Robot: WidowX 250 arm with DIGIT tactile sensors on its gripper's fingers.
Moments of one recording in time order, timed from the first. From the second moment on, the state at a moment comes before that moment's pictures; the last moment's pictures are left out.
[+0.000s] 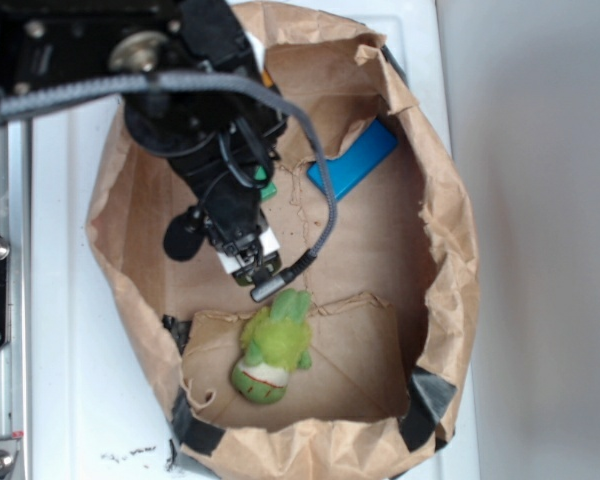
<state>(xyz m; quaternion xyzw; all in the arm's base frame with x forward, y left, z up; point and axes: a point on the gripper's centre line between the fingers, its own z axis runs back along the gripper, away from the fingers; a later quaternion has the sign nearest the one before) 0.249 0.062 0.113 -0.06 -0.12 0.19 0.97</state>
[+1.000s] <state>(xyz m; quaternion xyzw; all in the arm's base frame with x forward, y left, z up) 0.257 0.064 0.101 -0.07 -0.12 -0.06 0.99</state>
